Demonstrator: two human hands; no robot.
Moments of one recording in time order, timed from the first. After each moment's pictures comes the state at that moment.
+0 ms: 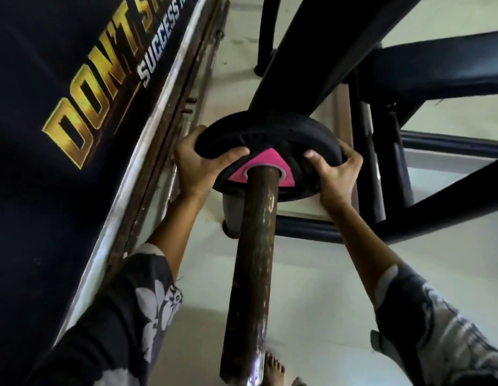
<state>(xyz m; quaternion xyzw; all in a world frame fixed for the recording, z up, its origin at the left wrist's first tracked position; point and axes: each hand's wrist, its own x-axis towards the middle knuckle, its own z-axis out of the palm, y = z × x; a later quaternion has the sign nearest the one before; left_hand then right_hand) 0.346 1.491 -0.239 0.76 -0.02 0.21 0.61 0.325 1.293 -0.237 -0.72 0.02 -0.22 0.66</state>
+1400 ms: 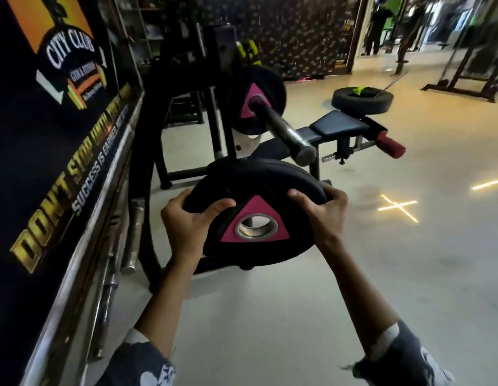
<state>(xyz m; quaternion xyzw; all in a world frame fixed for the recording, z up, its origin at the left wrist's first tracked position) -0.176 1.195 0.119 0.69 -0.19 0.25 0.65 -0.246 1.000 0.125 -0.69 0.10 -0.41 0.59</state>
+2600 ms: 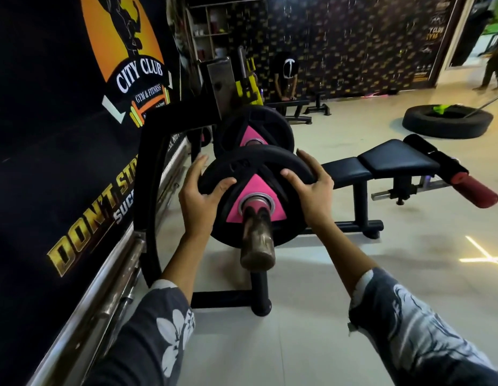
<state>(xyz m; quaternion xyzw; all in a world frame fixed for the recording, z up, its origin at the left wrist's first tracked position) 0.028 1.022 0.145 0.73 -0.16 0.35 0.56 0.007 0.817 0.147 -0.71 -0.03 -0.32 0.63</state>
